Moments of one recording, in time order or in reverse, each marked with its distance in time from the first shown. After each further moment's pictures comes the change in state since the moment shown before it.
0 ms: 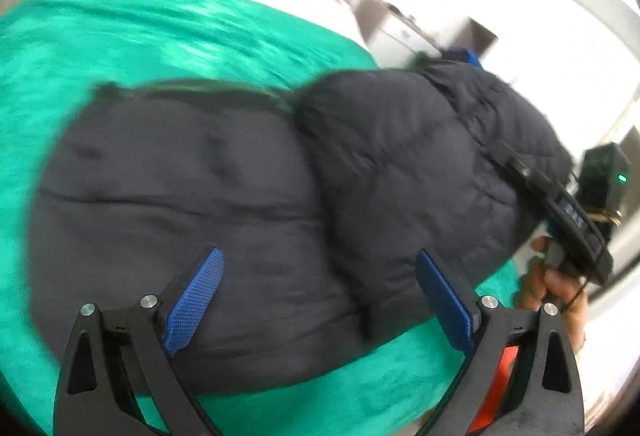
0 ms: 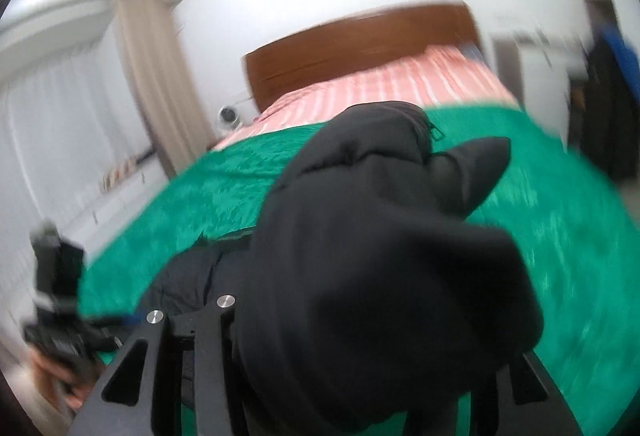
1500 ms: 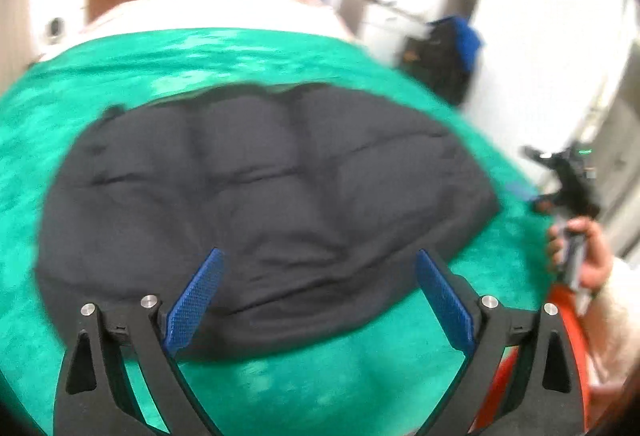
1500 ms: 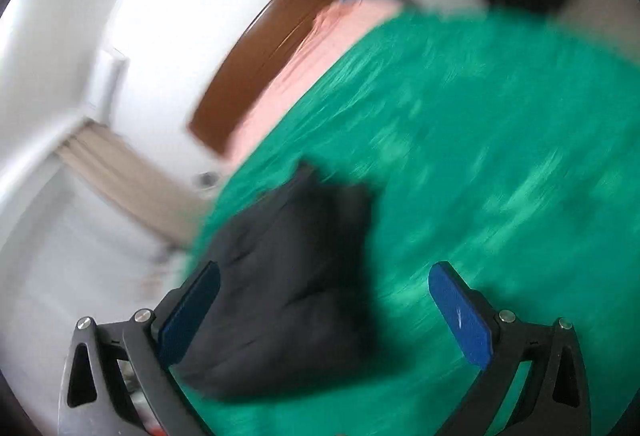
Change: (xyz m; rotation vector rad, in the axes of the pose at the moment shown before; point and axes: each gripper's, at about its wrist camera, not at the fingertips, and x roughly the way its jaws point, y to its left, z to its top) left arm 0.038 -0.081 -0.057 0.275 -0.037 0.082; right arm -0.080 -0.243 -0.154 0.723 0.039 0.178
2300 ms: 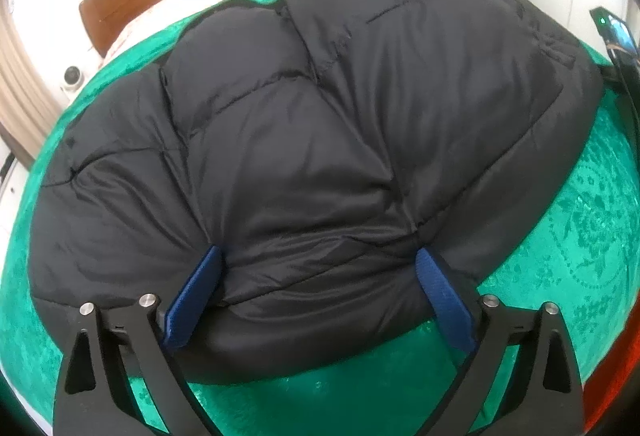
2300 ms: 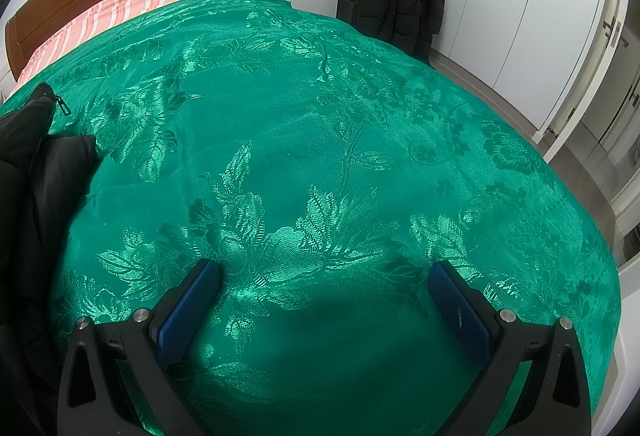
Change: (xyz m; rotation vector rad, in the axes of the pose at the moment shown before) left arm 0.078 -0.011 -0.038 0.240 0.198 0.374; right arm 0.059 -0.037 0.011 -0.290 -0.011 -1.032
